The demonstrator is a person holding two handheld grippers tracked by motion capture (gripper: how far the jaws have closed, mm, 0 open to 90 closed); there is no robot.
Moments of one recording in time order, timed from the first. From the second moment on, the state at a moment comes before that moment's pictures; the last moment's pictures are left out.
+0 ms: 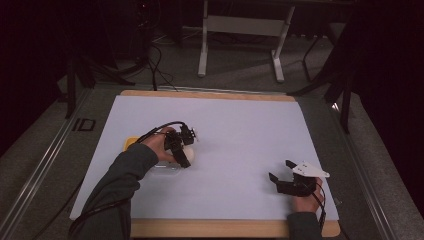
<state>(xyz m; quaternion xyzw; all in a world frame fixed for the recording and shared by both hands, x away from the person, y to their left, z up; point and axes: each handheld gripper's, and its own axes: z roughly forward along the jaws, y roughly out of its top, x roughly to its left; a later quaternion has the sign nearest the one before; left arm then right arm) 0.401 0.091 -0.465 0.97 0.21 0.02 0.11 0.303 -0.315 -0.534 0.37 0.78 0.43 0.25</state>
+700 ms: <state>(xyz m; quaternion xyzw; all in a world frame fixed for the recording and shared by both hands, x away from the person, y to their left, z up) 0.405 0.114 -0.462 0.96 0.24 0.02 0.11 0.303 -0.315 -0.534 0.38 0.78 0.44 0.25</state>
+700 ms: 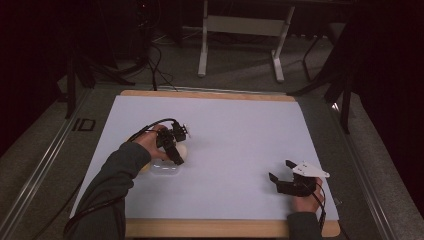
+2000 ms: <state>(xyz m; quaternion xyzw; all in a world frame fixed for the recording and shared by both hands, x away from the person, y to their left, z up) 0.408 0.153 -0.438 0.96 0.28 0.03 0.09 0.303 -0.315 -0.534 0.37 0.78 0.43 0.25</state>
